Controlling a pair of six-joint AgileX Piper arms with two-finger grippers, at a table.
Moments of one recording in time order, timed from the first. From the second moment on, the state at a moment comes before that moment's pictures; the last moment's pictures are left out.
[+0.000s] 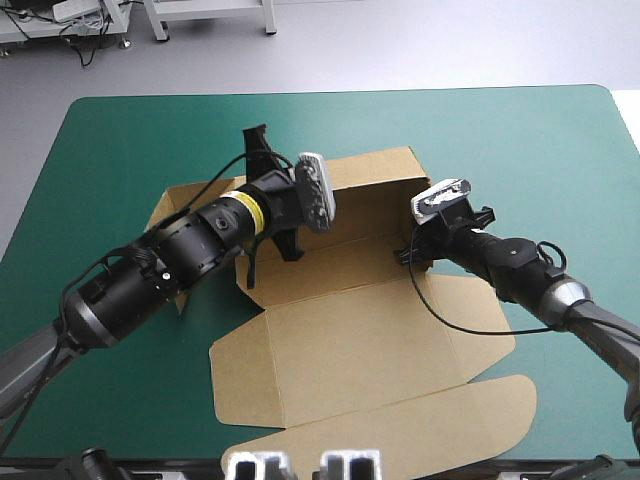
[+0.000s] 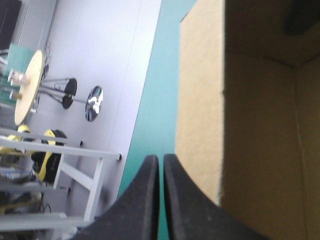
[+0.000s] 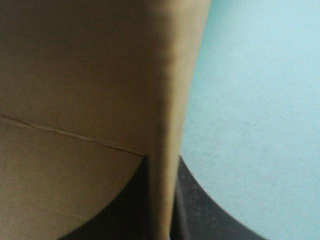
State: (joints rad) left arm -0.81 1.33 -1.31 0.49 0.54 0.47; right arm 0.36 1.46 -0.80 1.36 0.06 -1.52
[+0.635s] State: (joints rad) left arm 0.15 1.34 -1.52 -0.29 1.03 0.53; right arm 0.27 1.37 -0.93 0.64 0.45 -0.93
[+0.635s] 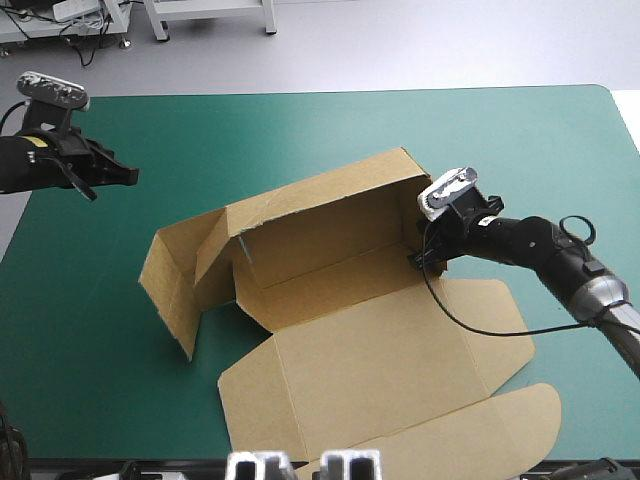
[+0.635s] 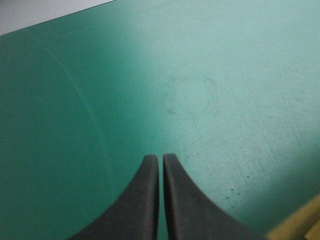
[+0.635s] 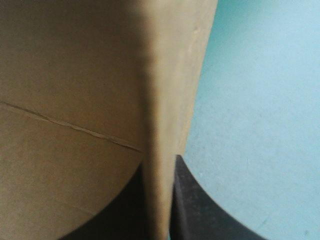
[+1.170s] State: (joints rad) left arm 0.25 1.36 -1.45 -0.35 1.16 0.47; right arm 0.24 1.44 -1.38 0.15 1.15 -0.34
